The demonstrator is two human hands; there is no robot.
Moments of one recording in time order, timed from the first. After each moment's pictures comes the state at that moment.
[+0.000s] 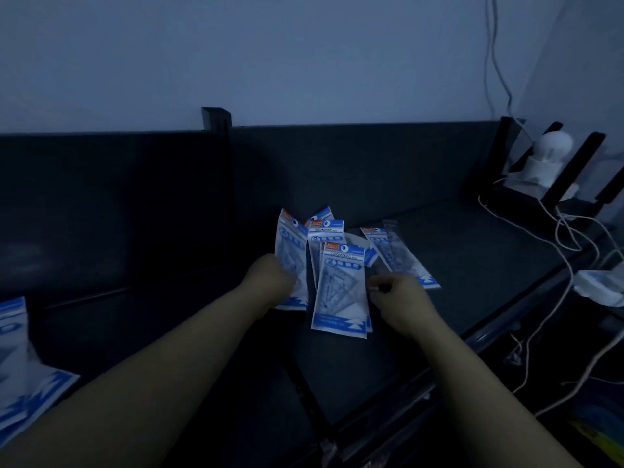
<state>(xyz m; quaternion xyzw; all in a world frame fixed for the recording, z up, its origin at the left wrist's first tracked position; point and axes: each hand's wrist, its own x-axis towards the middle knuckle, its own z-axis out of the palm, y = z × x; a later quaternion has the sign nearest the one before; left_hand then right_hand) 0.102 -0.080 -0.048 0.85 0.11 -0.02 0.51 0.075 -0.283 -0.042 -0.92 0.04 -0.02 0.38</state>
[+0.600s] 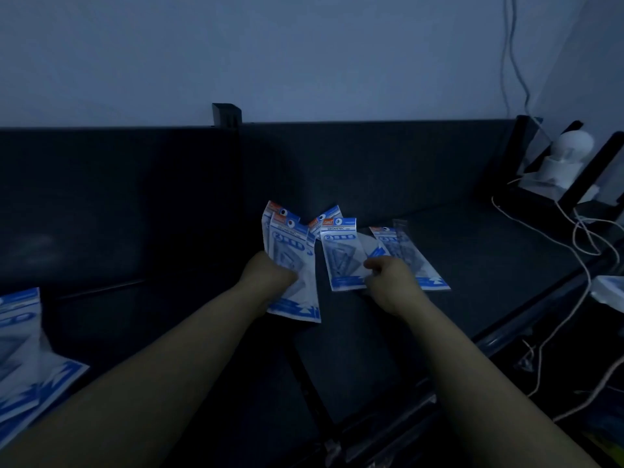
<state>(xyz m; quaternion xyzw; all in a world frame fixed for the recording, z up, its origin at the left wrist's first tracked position) 0.100 -0.070 -0.053 0.77 0.15 -0.01 0.61 0.106 -0.265 -0.039 -0.92 0.06 0.02 0.39</state>
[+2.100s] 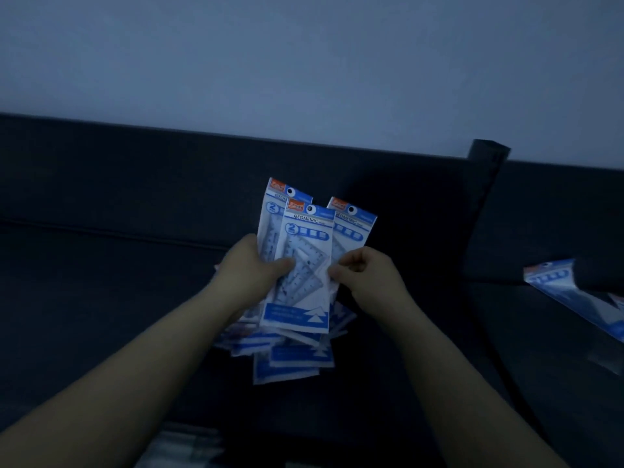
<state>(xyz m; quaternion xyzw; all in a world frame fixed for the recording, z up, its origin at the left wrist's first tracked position) -0.137 0.174 0.001 0.77 0.31 0.20 0.52 -0.022 0.028 -0.012 -0.78 -0.25 0.15 0.56</state>
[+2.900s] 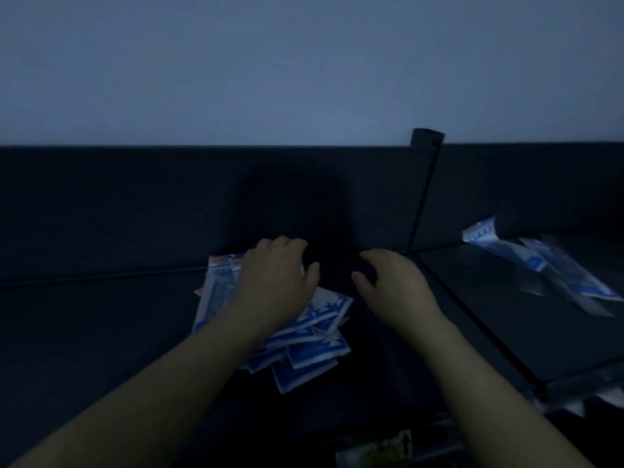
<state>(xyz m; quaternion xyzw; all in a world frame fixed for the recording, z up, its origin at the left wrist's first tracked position) -0.124 0.164 0.006 0.97 0.07 0.19 0.12 -0.058 -0.005 -0.014 -0.94 -0.25 -0.13 0.21</state>
